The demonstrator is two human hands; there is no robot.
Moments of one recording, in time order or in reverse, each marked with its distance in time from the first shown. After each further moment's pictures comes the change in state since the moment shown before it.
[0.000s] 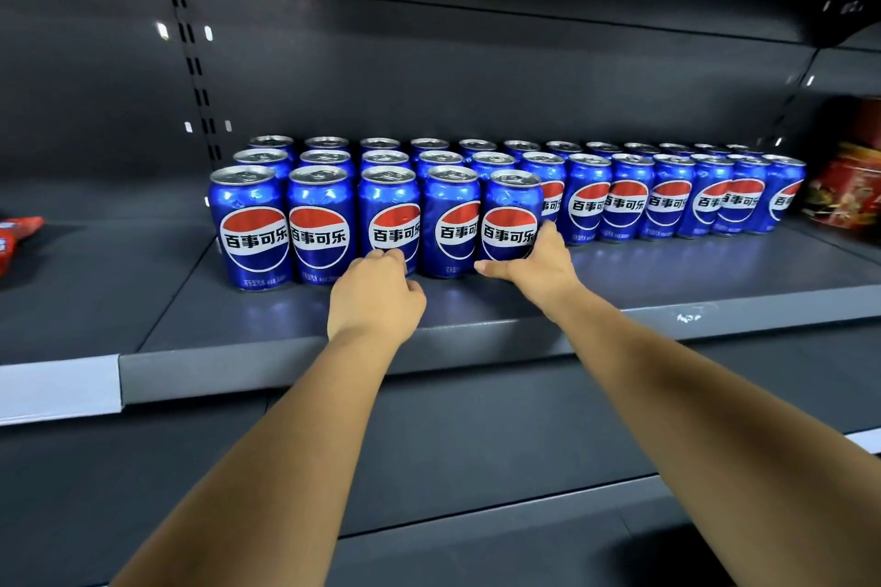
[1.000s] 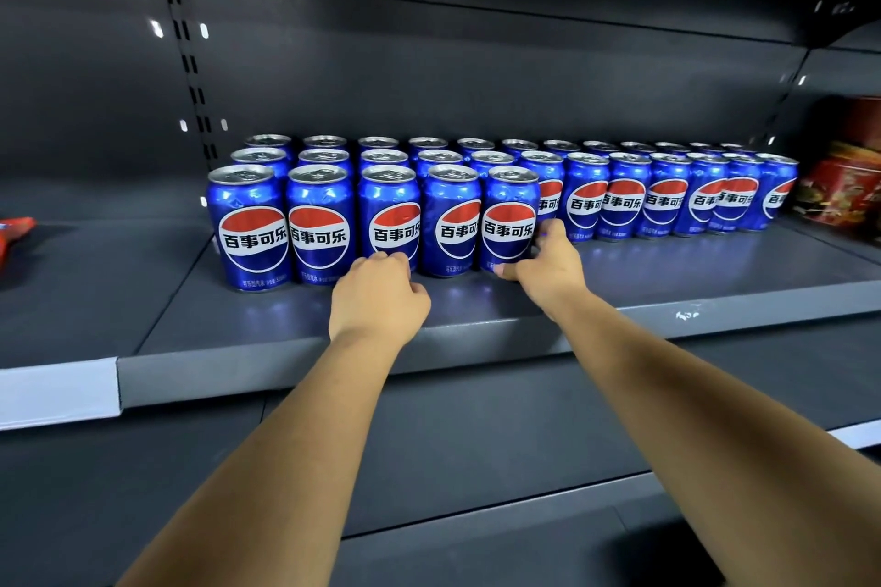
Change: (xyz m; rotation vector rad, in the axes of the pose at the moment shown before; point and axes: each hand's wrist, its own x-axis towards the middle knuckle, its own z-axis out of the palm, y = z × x) left_hand -0.002 -0.001 -0.002 0.014 -0.024 0.029; right_hand -0.005 0.001 -0.006 0.151 0.017 -0.007
